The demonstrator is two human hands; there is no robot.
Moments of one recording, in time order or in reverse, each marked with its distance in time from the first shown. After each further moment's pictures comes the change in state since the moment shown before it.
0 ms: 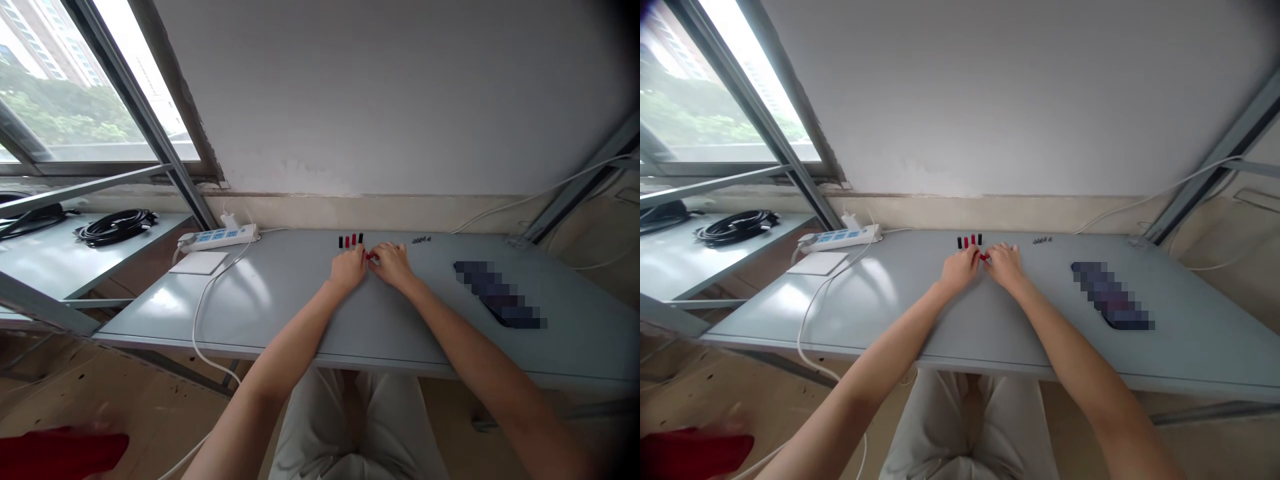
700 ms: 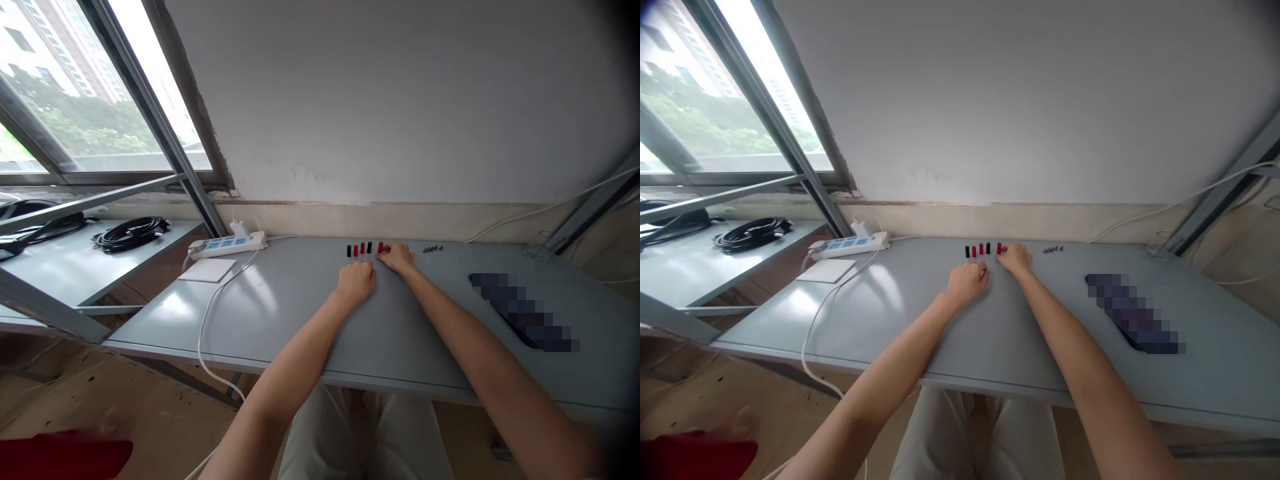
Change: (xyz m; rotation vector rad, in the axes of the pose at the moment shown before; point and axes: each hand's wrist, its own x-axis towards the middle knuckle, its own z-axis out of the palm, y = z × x) left_hand 0.002 -0.005 -0.001 0.099 -0.089 0.003; right_hand 0.058 0.035 0.050 0.238 -0.156 0.554
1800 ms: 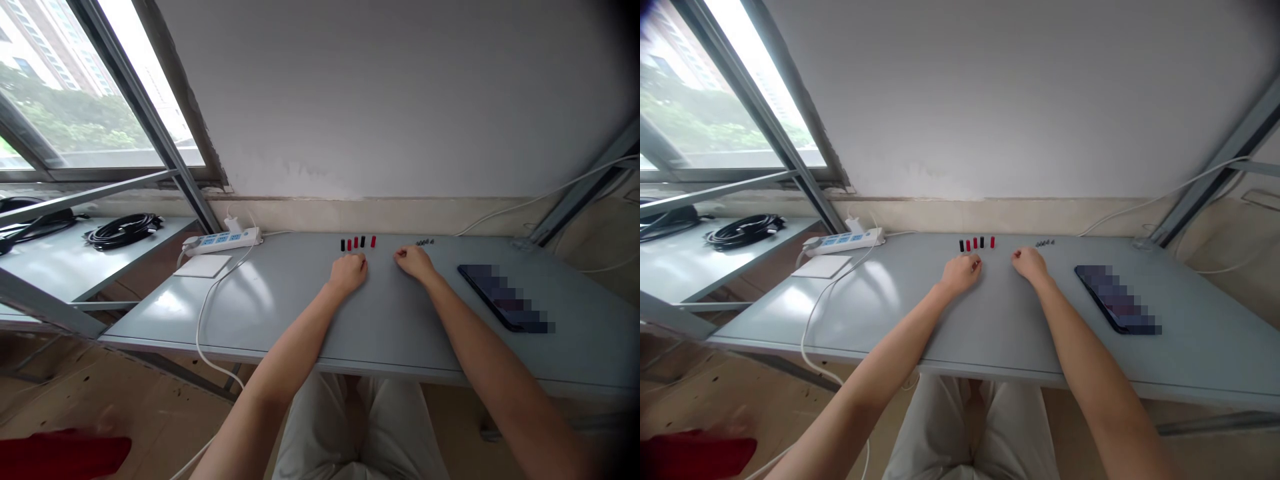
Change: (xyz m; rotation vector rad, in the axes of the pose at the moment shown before) left_hand 0.004 -0.006 0.008 -0.224 0.069 -0.019; right_hand -0.035 0.045 -0.034 -0.041 0.002 -0.093
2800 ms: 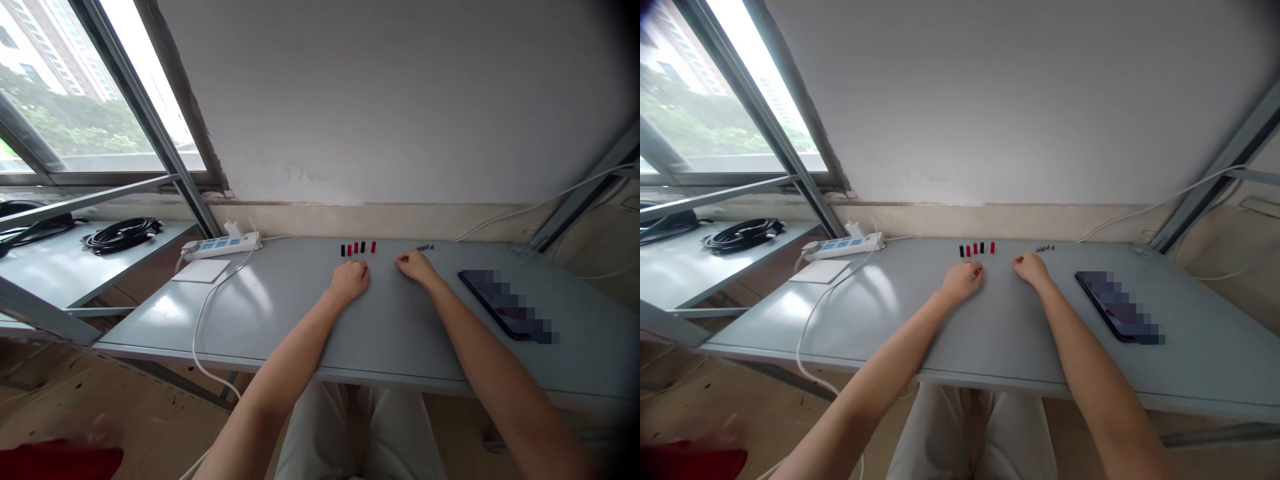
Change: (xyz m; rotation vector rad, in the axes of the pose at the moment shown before) left_hand 0.000 0.000 0.000 -0.019 -0.023 0.078; right_hand 0.004 0.005 -0.002 0.084 -0.053 0.029
